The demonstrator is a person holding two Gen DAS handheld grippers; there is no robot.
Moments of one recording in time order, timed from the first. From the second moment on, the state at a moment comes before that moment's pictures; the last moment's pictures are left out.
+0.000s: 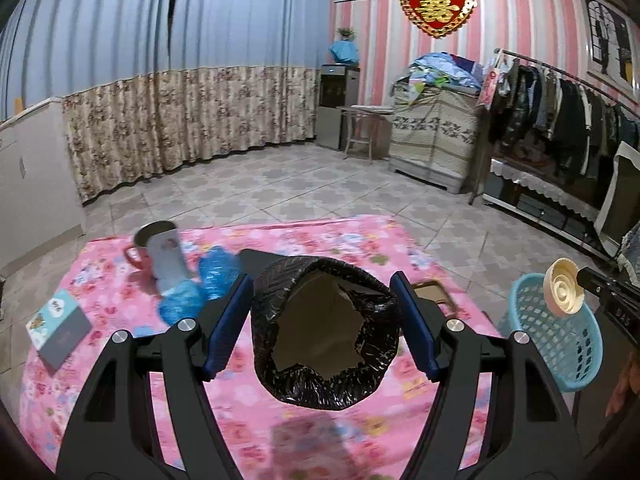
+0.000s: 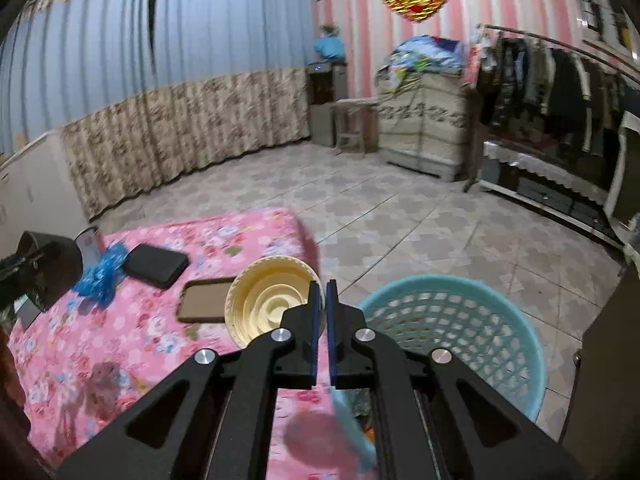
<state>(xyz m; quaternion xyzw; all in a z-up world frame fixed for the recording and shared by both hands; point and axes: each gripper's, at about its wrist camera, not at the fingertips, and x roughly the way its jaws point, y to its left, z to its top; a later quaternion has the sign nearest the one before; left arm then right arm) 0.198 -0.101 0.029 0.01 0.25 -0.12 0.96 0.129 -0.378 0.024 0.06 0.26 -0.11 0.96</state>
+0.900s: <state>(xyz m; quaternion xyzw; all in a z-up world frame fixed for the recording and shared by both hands) 0.176 -0.315 -0.030 0.07 0.25 -0.29 0.92 0.096 -0.499 -0.036 0.12 0.26 -0.26 0.92</state>
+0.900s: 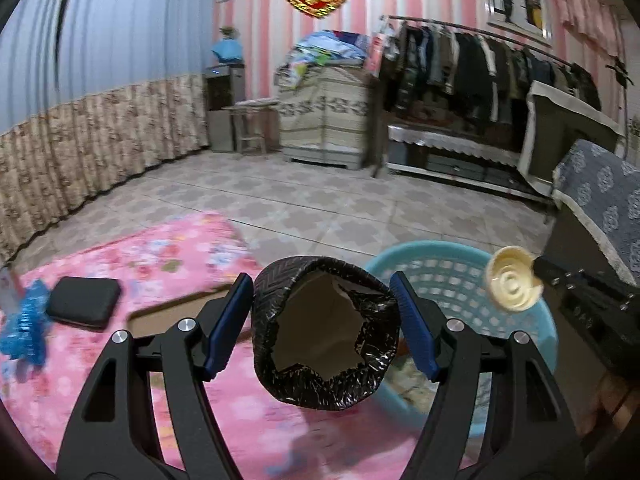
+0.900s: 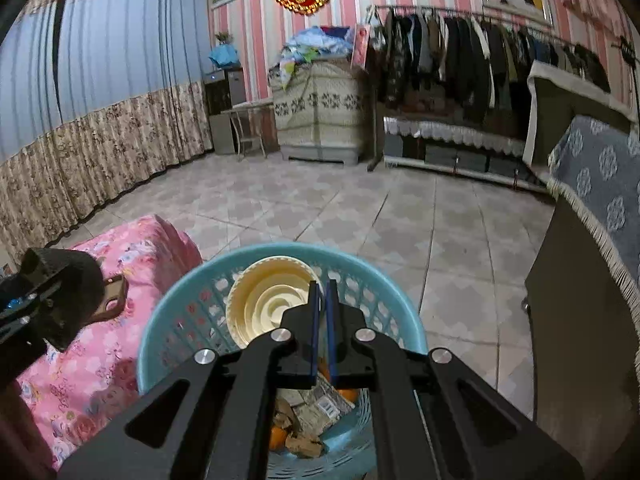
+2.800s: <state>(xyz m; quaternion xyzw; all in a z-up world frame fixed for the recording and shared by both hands) 0.175 -0.131 0.026 0.05 0.24 -0.11 0.96 0.127 -0.430 -0.013 0.10 0.27 -0.21 0.93</state>
